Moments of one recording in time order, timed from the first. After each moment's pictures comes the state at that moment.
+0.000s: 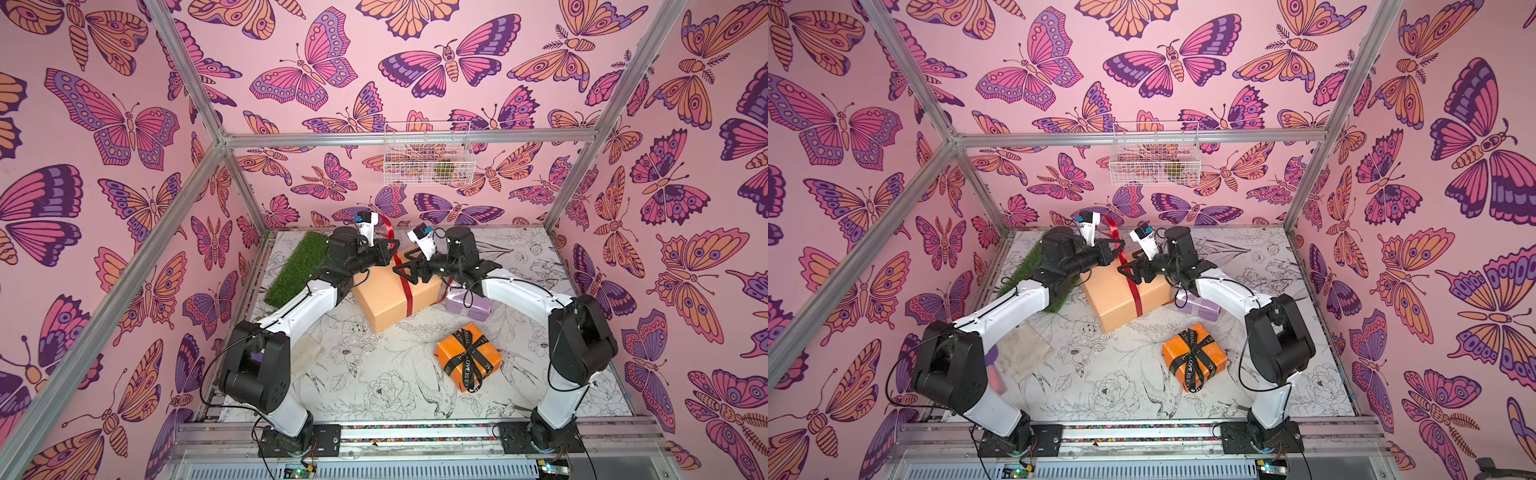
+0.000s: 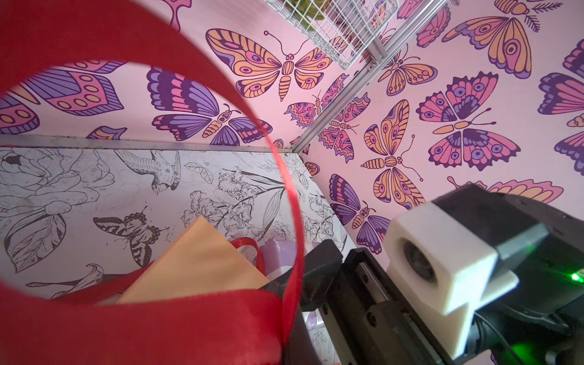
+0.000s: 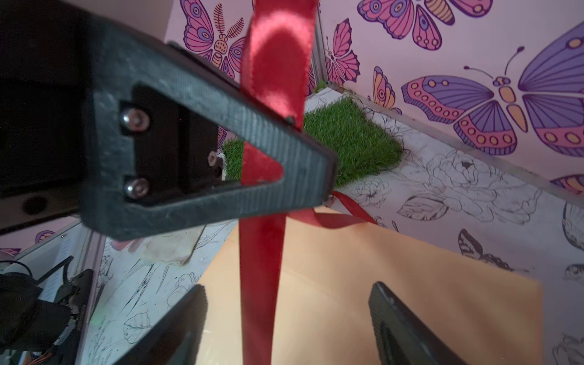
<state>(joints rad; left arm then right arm) -0.37 1.61 1.17 0.22 0.50 -0.56 0.53 1.82 1.33 0.10 -0.63 0.03</state>
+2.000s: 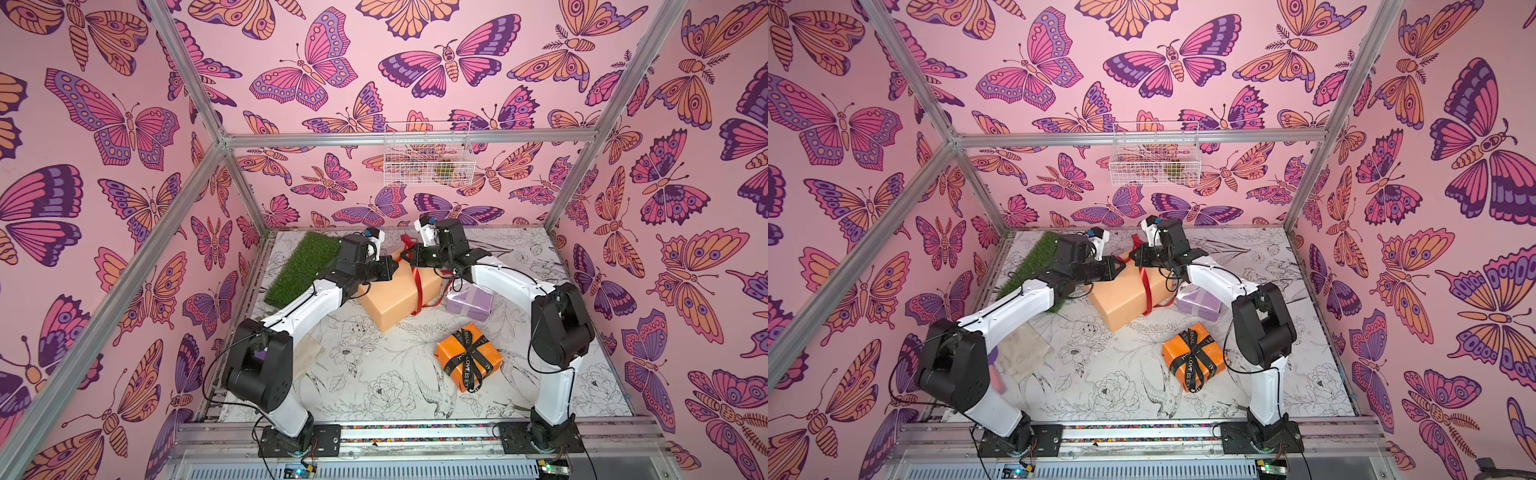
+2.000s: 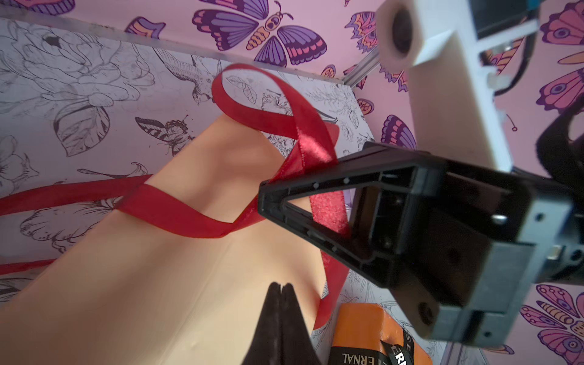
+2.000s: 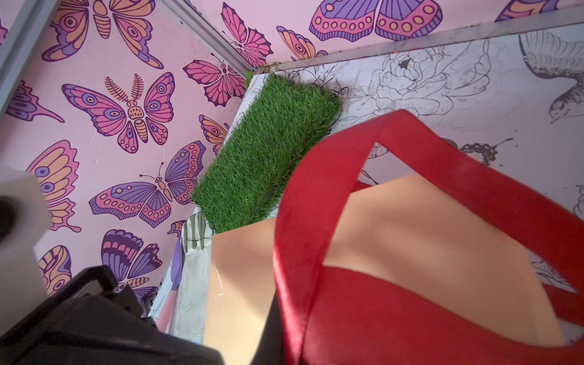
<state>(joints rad) -0.42 1.65 1.19 -0.08 0.41 -0.47 0.51 1.95 1.54 -0.13 -0.46 0.54</state>
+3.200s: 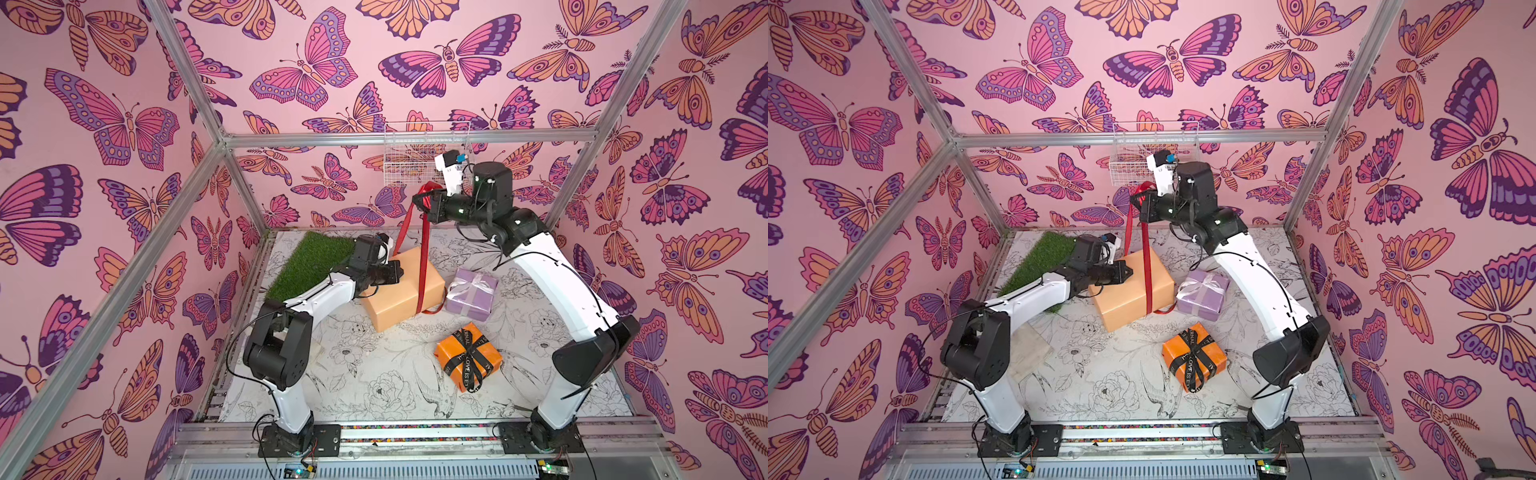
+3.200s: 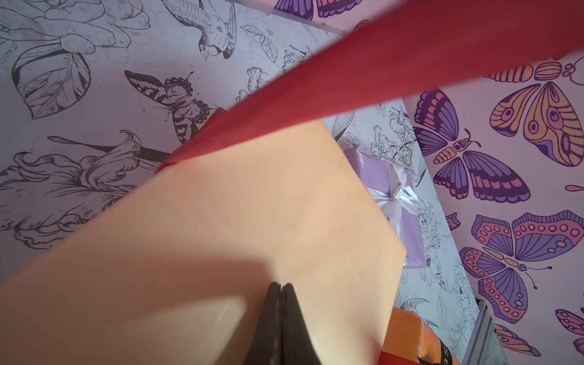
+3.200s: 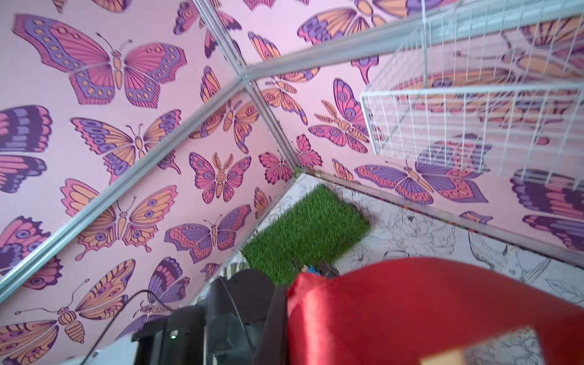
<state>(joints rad) -0.44 1.79 1.28 -0.17 0.38 -0.45 0.52 1.78 2.09 -0.52 -0.40 0.37</state>
